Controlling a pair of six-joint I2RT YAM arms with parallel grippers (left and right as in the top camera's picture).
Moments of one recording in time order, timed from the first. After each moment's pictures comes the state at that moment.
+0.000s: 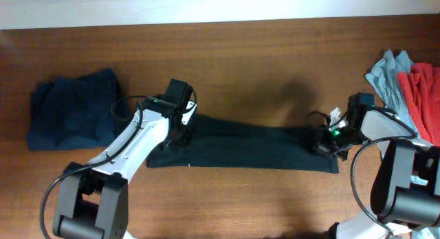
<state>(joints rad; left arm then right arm) -0.36 1.74 1.17 -0.85 -0.05 0.02 -0.27 1.80 0.97 -0.83 -0.45 0.13</state>
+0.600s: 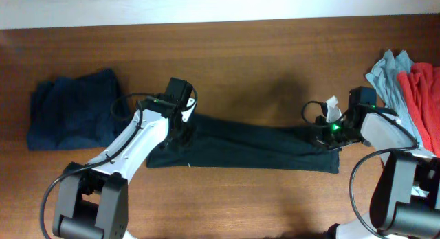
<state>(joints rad) -0.36 1.74 1.17 -0.77 -0.06 0.01 -0.23 1.72 0.96 -0.73 -0.61 0.07</state>
